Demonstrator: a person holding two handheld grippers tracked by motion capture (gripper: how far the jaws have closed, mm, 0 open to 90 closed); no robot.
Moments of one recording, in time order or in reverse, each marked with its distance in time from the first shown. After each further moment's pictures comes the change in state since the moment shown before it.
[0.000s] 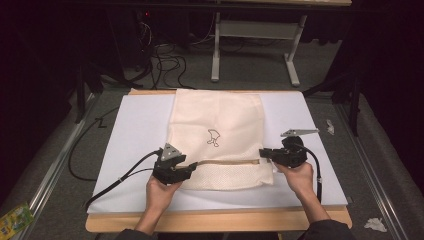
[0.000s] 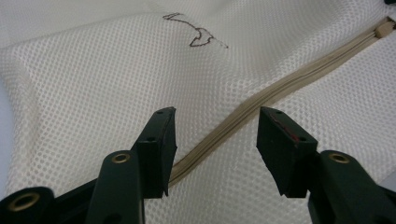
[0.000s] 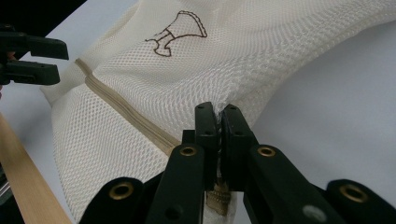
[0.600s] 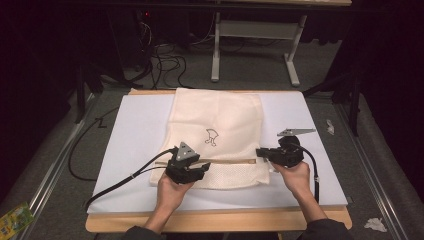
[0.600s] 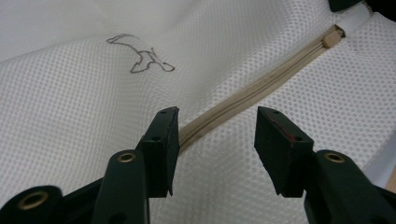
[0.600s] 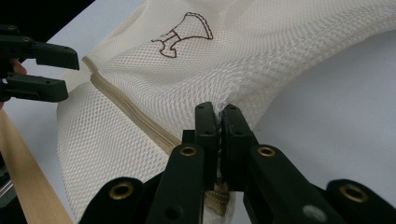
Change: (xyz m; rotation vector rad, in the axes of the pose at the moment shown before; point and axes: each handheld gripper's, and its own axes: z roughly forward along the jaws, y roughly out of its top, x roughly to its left) left arm -0.032 0.017 0.011 0.003 -0.078 0.065; right arm 0.006 0.003 0.006 -0.006 0.016 -0.015
